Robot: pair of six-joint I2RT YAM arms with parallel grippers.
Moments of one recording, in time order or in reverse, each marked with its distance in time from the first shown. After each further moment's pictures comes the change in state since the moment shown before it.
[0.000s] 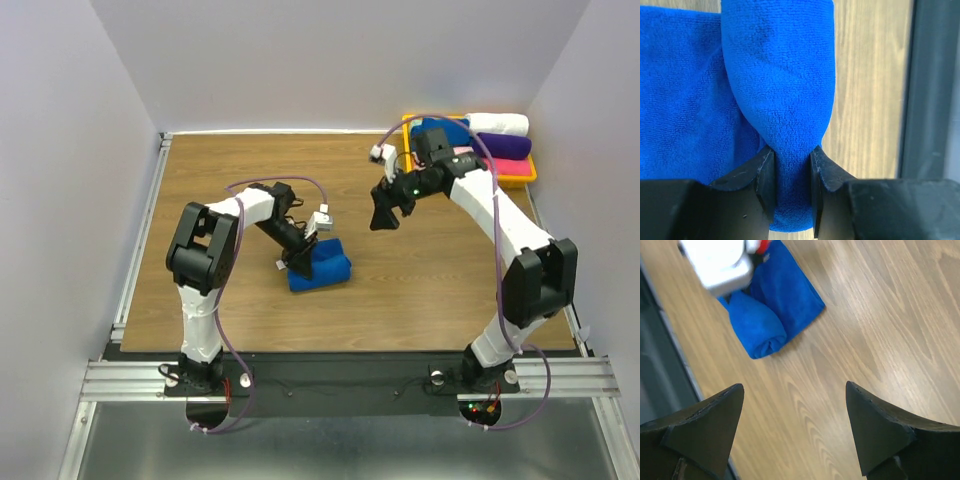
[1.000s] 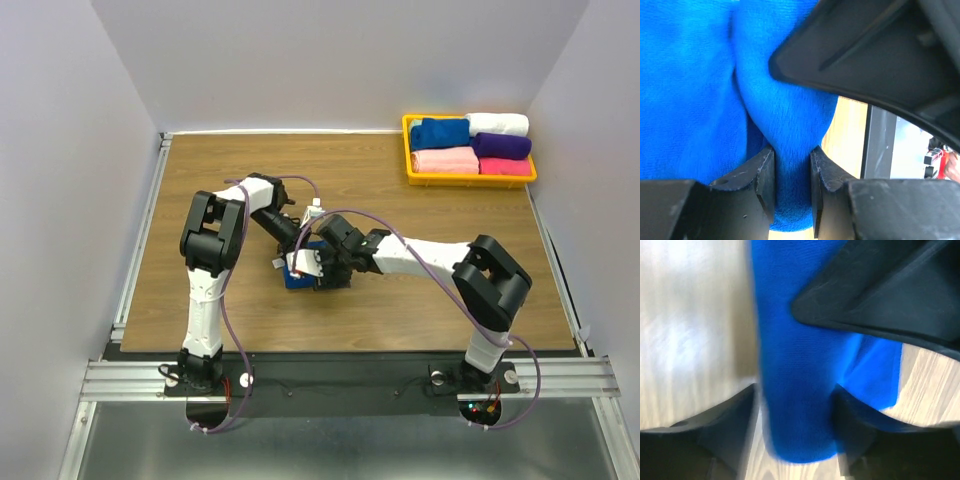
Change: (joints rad) left arm 0.092 0.262 0.264 -0.354 0.109 0.079; right arm 0.585 0.079 -0.431 0.554 0.499 -0.414
